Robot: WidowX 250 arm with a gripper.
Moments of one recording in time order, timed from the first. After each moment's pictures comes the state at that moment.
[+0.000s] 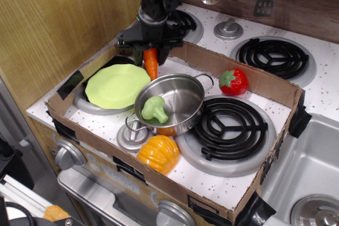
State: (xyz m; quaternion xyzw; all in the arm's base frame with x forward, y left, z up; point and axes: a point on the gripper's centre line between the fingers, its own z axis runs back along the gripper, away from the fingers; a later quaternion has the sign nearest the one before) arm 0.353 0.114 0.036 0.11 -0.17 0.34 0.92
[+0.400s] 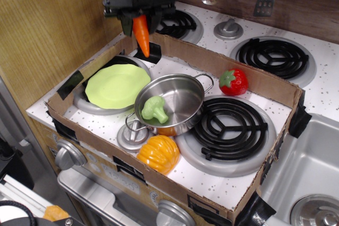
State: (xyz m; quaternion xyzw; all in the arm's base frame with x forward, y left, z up) arm 0.343 0.122 0.094 0.12 -0.20 0.40 0.89
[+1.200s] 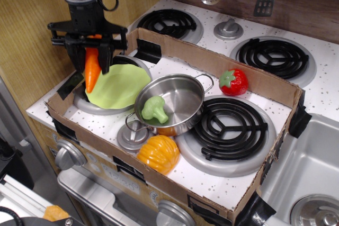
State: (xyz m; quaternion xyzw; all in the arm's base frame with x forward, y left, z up) arm 0.252 0.139 0.068 0.04 0.00 0.22 0.97
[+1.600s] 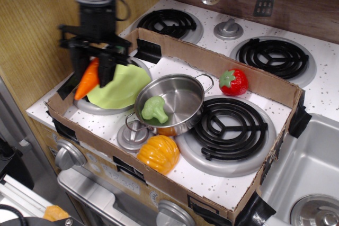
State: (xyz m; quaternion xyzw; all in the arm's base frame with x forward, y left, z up) arm 0.245 0.108 0.064 0.04 0.13 0.05 0.99
